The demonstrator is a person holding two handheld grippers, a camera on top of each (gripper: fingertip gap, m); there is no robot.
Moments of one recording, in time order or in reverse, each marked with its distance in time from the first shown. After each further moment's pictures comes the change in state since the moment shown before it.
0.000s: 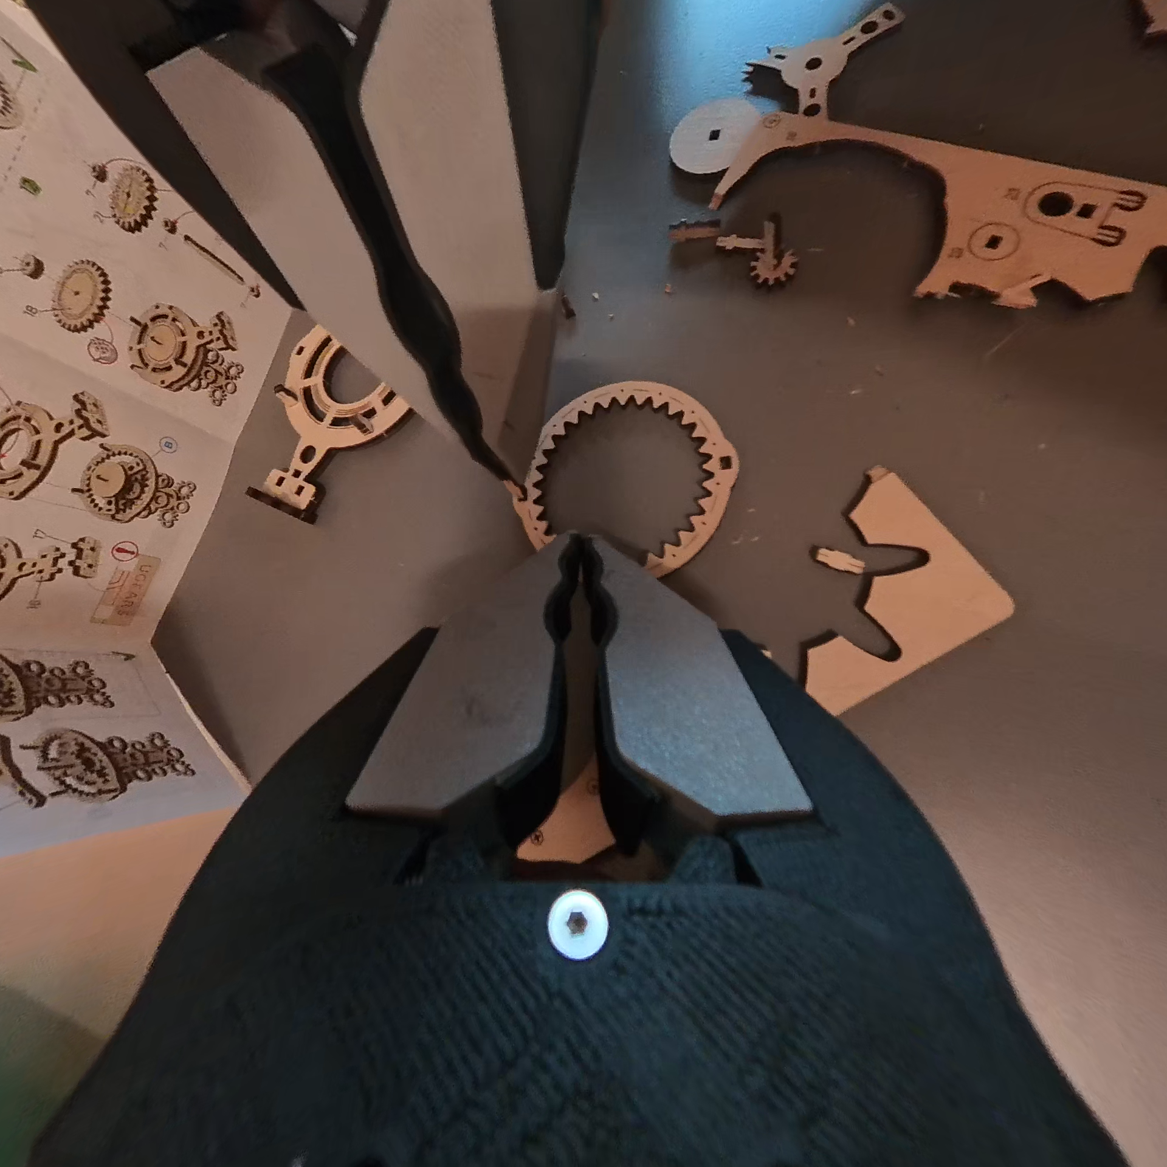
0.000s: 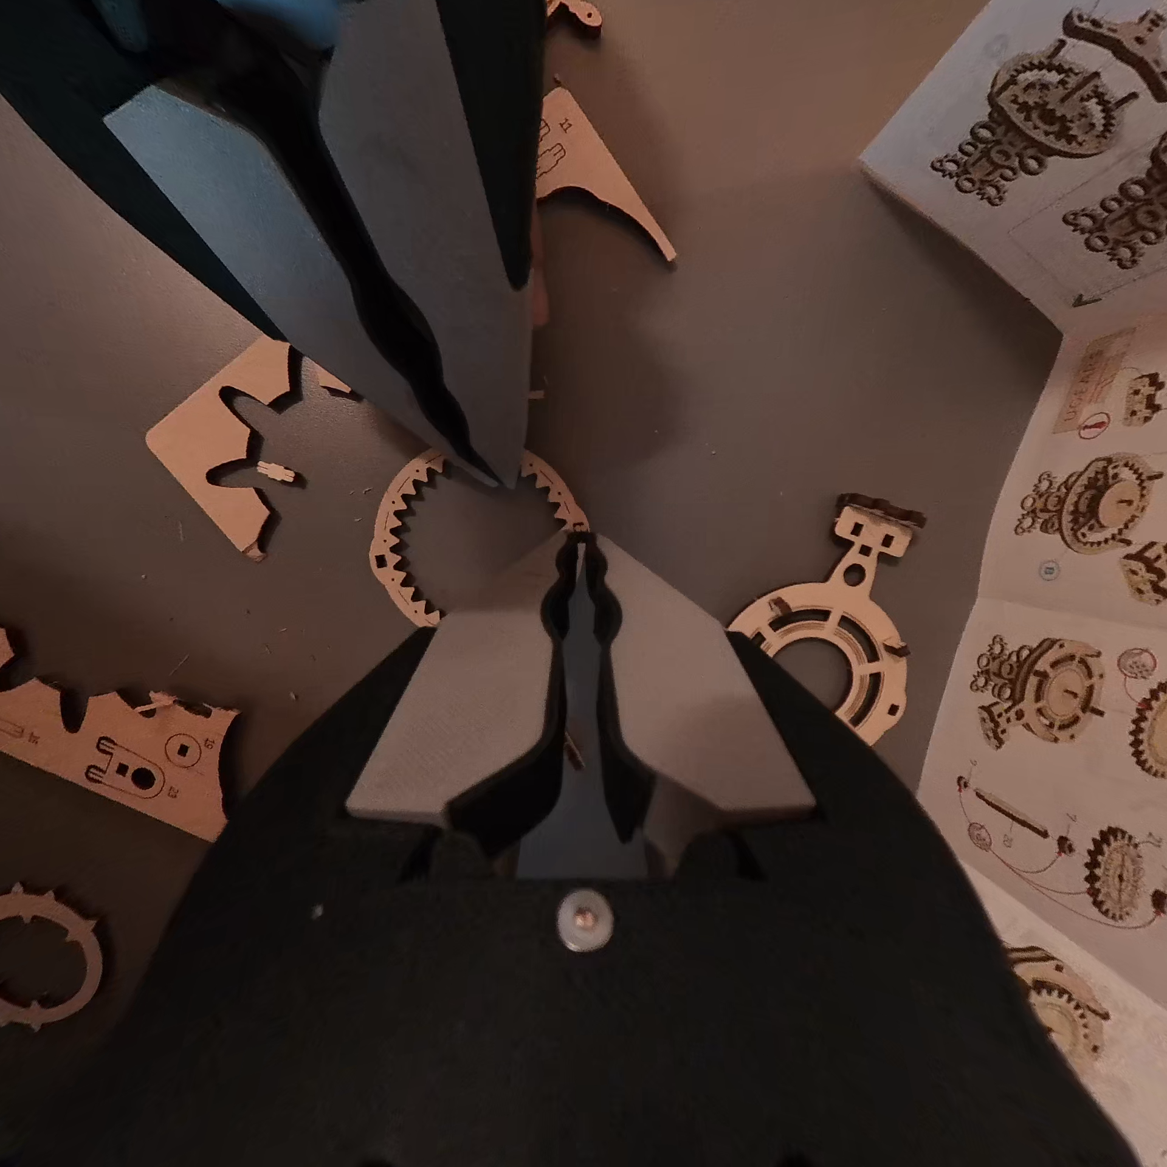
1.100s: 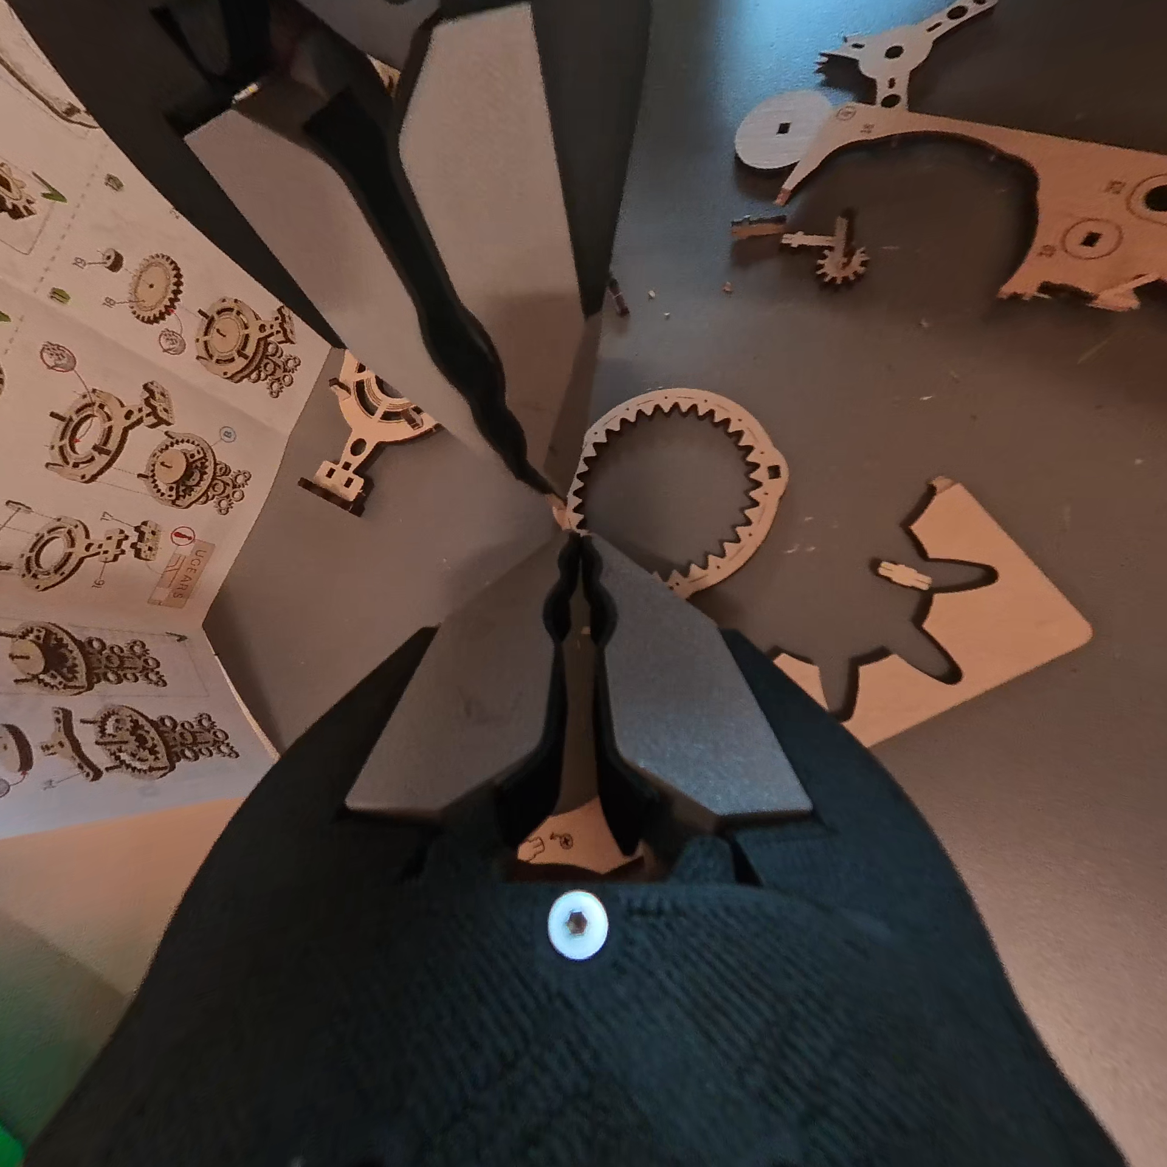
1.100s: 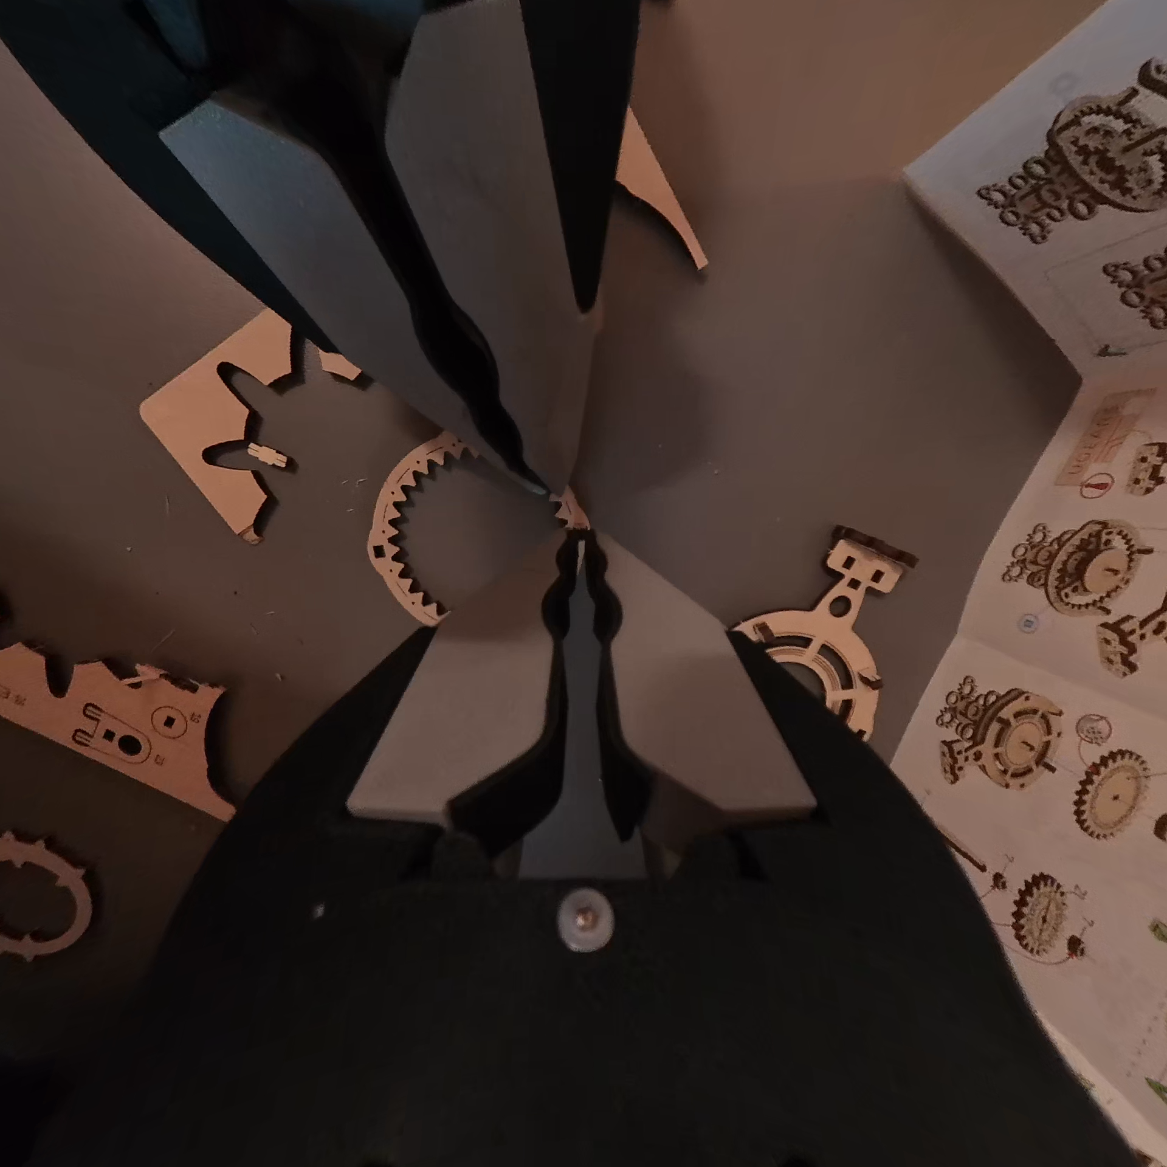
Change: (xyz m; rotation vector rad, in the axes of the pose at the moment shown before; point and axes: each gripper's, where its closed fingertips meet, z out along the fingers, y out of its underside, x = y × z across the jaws) left arm -0.015 0.001 0.003 0.000 -0.070 -0.006; right arm 0.001 -0.002 0.003 -0.090 -0.039 -0.077
